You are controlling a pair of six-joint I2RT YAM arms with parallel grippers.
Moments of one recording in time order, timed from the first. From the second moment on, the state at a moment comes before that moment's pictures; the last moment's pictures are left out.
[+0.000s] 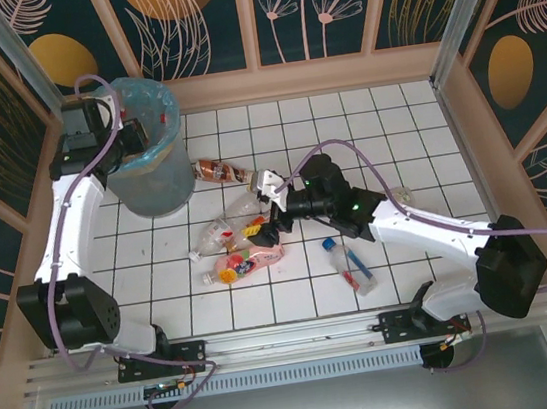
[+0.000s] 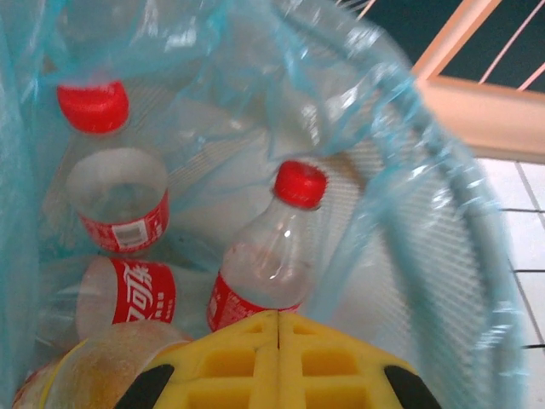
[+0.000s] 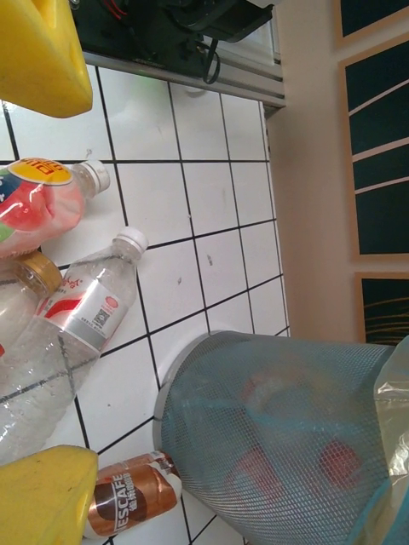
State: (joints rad) left arm 0.02 1.52 1.48 -0.58 0.22 -0.18; right arm 0.85 1.33 0.92 0.08 -0.49 -0.21
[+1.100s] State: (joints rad) left arm 0.02 1.02 1.27 -0.35 0.24 -0.23; right arm 1.00 1.69 1.18 -0.48 -0.33 -0.69
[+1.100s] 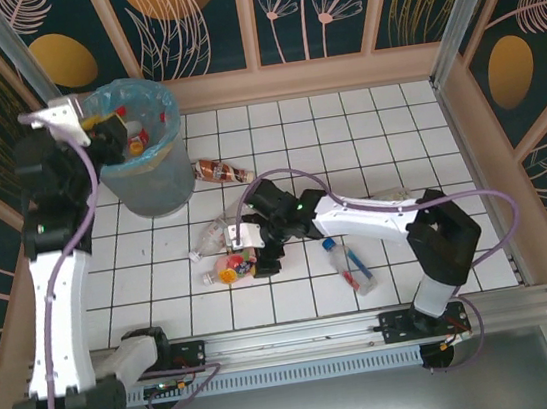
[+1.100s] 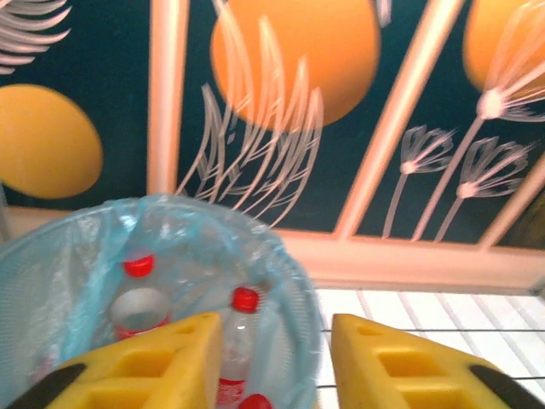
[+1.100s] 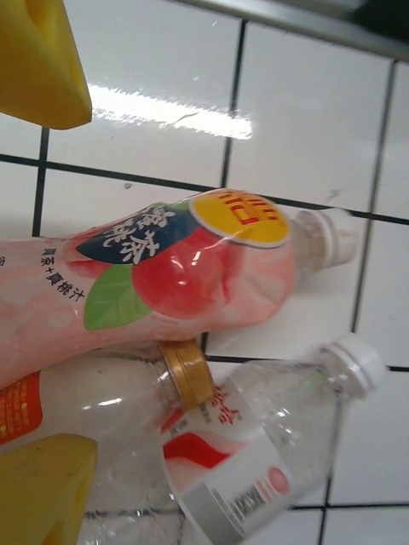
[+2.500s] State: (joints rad) left arm 0.01 0.73 0.95 -0.08 0.61 -0.26; right arm 0.97 1.59 1.07 -0.42 -0.38 -0.70
